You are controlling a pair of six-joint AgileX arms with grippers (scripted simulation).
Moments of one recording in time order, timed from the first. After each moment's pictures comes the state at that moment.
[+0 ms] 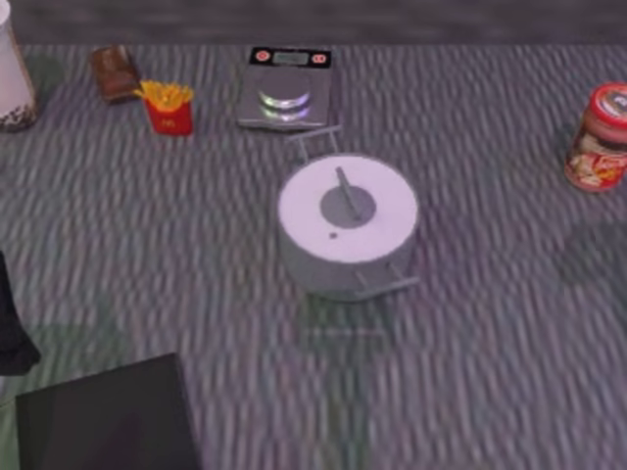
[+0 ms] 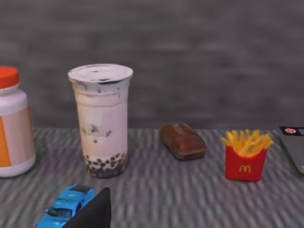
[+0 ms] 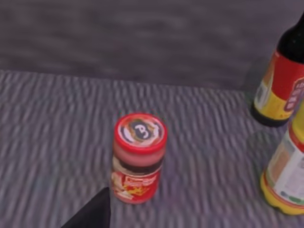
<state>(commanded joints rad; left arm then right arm) 0.00 0.00 0.00 0.00 0.00 0.00 -0.03 0.69 0.76 -0.41 0.03 -0.11</state>
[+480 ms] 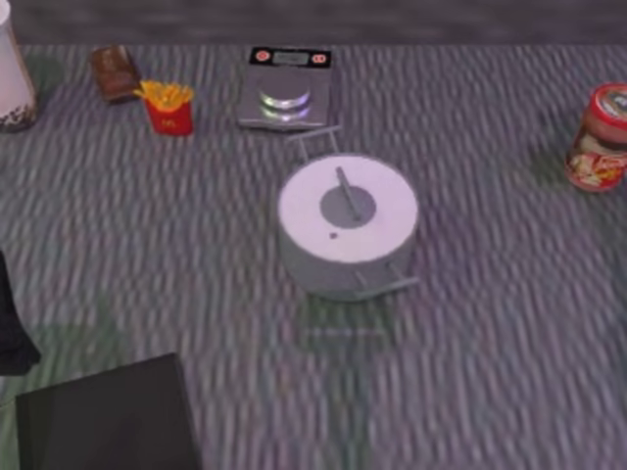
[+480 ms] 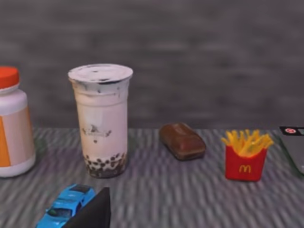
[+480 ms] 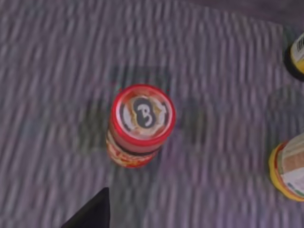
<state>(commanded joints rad) 0.00 0.00 0.00 0.00 0.00 0.00 -0.03 1.51 1.62 -0.91 0.02 -0.23</state>
